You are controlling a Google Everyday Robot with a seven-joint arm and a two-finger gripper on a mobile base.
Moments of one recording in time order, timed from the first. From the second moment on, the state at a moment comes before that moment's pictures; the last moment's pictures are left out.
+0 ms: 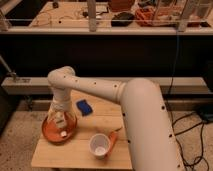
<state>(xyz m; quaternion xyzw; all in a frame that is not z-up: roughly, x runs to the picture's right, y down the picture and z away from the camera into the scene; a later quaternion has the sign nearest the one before) -0.239 0.158 0.765 -0.25 -0.44 -0.64 0.58</state>
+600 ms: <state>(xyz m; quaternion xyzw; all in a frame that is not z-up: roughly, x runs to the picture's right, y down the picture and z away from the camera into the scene) -0.238 0.158 0.766 -0.25 -0.43 -0.64 0.59</state>
